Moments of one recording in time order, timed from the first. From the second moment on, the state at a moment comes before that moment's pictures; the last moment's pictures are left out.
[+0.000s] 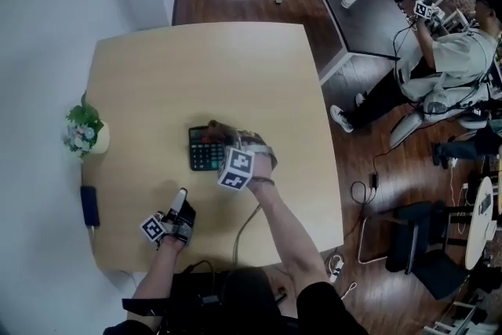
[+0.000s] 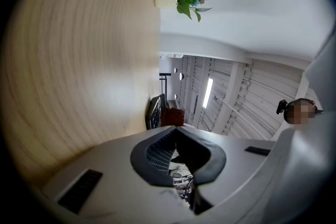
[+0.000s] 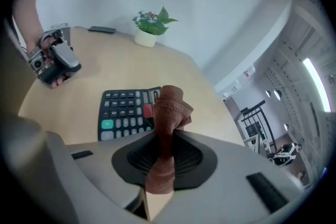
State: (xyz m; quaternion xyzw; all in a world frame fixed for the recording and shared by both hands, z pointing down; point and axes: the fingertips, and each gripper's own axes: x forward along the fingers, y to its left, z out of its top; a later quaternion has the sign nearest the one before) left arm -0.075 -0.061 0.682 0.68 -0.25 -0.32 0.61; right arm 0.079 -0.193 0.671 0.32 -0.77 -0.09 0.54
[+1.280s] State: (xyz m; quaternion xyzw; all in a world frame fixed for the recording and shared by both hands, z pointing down) left arm 0.006 -0.117 0.685 0.72 -0.21 -0.22 0.62; right arm 0.098 -0.182 0.697 0.45 -0.78 0.40 0.16
